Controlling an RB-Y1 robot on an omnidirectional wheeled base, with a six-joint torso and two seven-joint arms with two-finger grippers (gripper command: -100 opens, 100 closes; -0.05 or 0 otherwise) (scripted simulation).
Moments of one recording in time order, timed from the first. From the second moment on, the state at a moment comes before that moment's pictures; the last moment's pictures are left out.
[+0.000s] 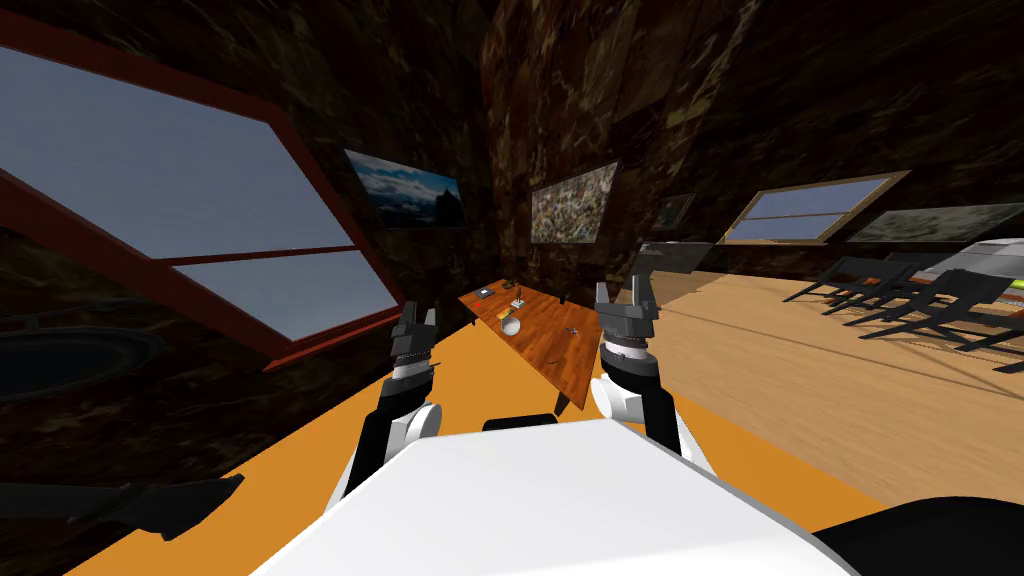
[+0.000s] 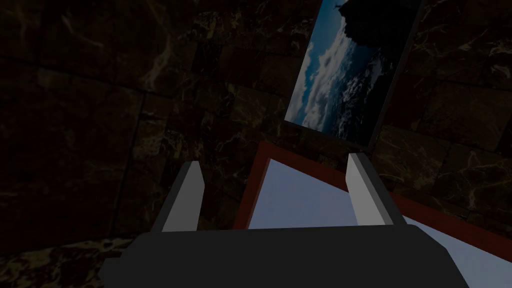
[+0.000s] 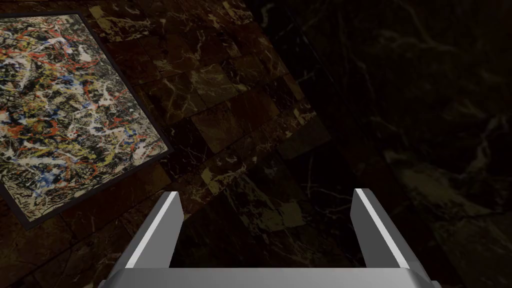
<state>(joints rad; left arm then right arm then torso) 0.52 0.03 -0.06 -2.38 0.10 -0.37 -0.10 0.46 0.01 0.00 -2.38 0.00 -0.61 -0.03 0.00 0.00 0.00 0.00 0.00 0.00</state>
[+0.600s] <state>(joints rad) 0.52 0.03 -0.06 -2.38 0.10 -0.37 -0.10 0.50 -0.14 0.07 -2.26 0.05 -0.57 -0.01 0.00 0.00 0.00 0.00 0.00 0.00</state>
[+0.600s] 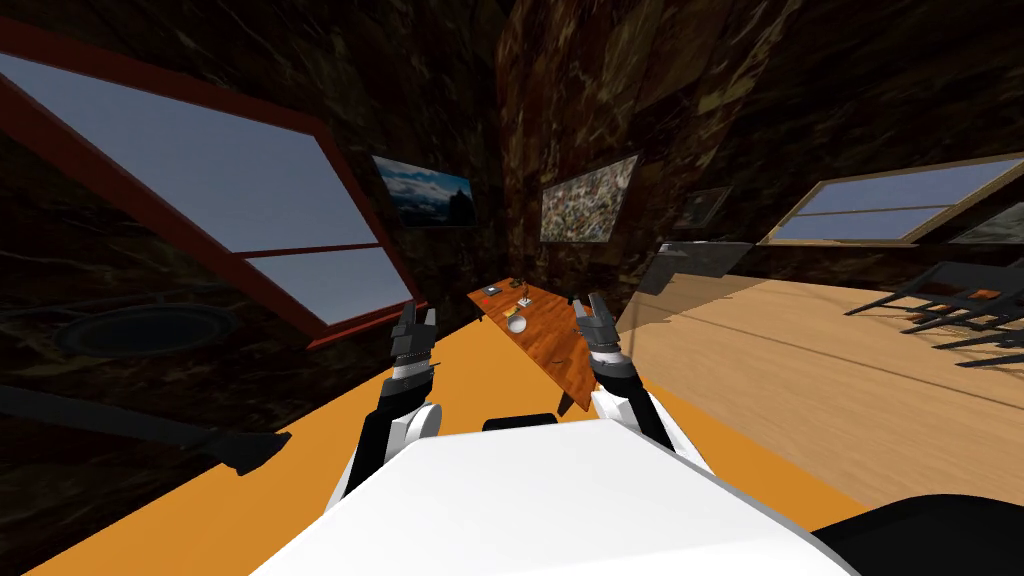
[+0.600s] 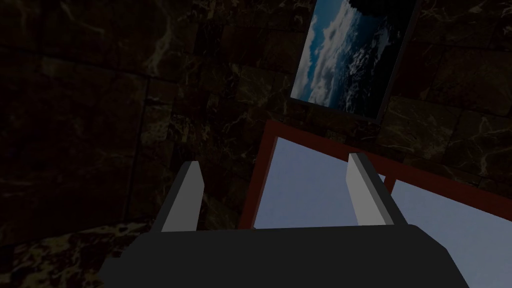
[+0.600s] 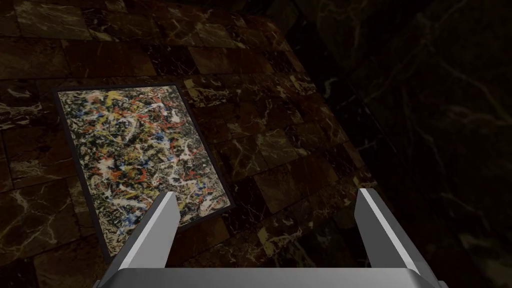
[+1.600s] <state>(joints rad) 0.52 0.03 -0.06 -2.38 0.10 -0.37 -0.10 0.59 -0.37 0.24 -2.02 0.17 -0.46 0.06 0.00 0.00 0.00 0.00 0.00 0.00</state>
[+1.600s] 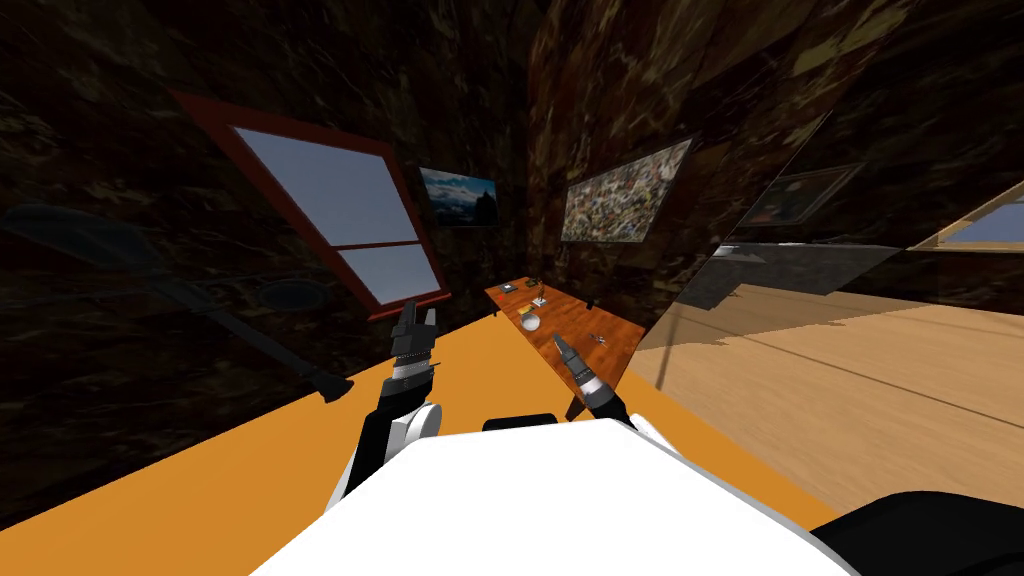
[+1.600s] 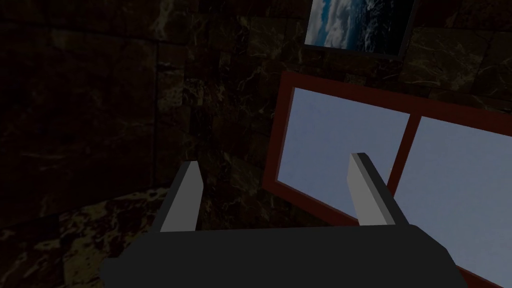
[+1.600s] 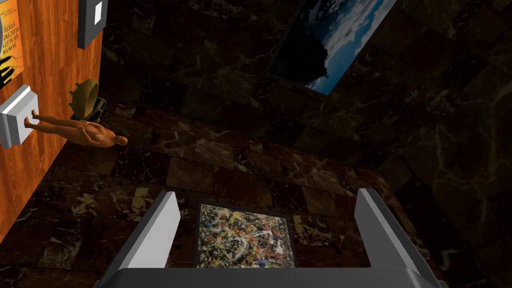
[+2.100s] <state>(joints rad) 0.52 0.03 -0.06 -2.38 0.10 -0.37 -0.10 0.59 -0.44 0.31 -1.90 0.22 -0.41 0.08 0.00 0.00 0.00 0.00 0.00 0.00</state>
